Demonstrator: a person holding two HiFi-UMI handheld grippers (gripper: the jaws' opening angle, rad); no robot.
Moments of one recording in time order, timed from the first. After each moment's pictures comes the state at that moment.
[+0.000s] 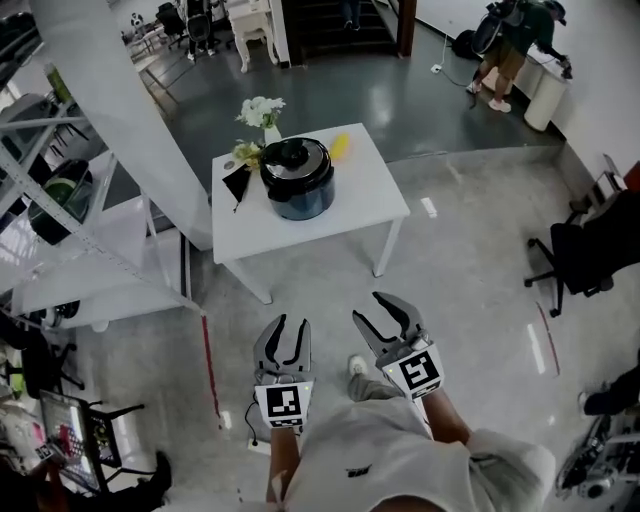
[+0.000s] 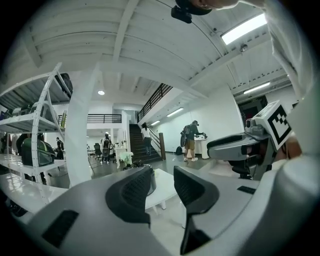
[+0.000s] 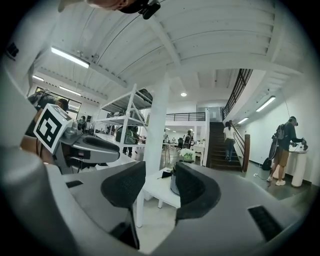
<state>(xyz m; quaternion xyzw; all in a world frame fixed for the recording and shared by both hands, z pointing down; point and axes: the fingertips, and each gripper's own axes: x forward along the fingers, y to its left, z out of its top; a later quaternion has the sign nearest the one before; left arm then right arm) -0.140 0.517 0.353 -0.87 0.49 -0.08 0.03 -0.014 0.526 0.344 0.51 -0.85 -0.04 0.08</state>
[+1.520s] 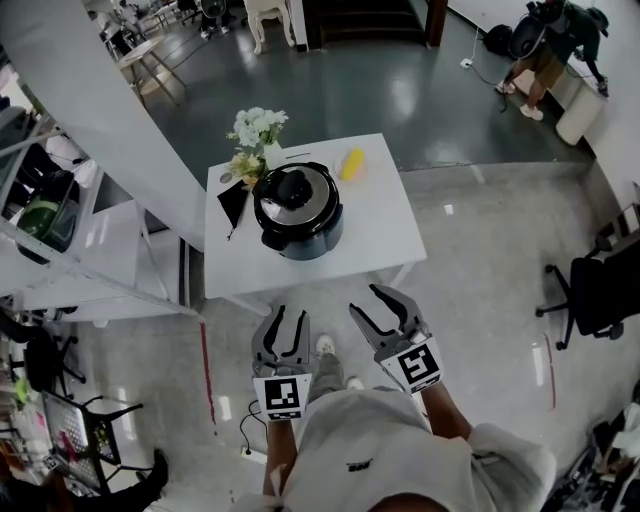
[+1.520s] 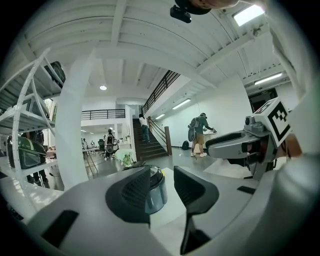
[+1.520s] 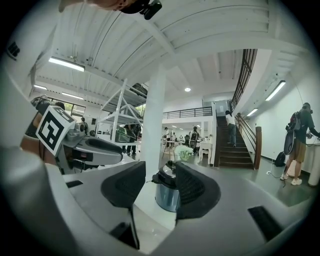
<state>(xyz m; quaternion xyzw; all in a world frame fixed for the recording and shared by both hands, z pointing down) -0.069 0.283 0.369 -0.85 0.52 -0.12 0.01 0.050 0.285 0.355 0.47 -0.88 0.01 0.08</state>
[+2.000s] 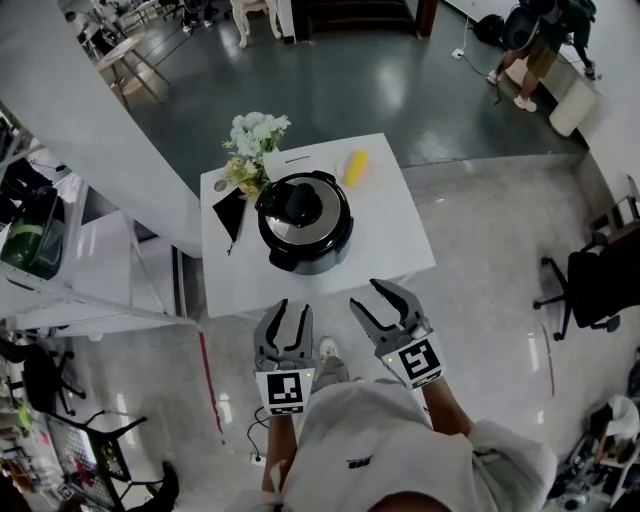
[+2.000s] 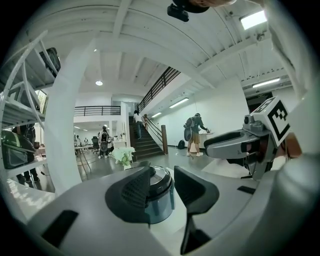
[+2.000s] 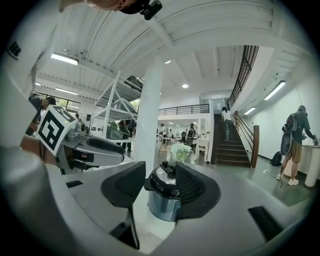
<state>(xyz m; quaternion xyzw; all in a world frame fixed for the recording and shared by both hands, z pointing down) -0.095 0.190 0.378 -0.87 0.49 -0.12 0.00 0.018 0.197 0.364 0.49 -0.87 0.00 0.10</state>
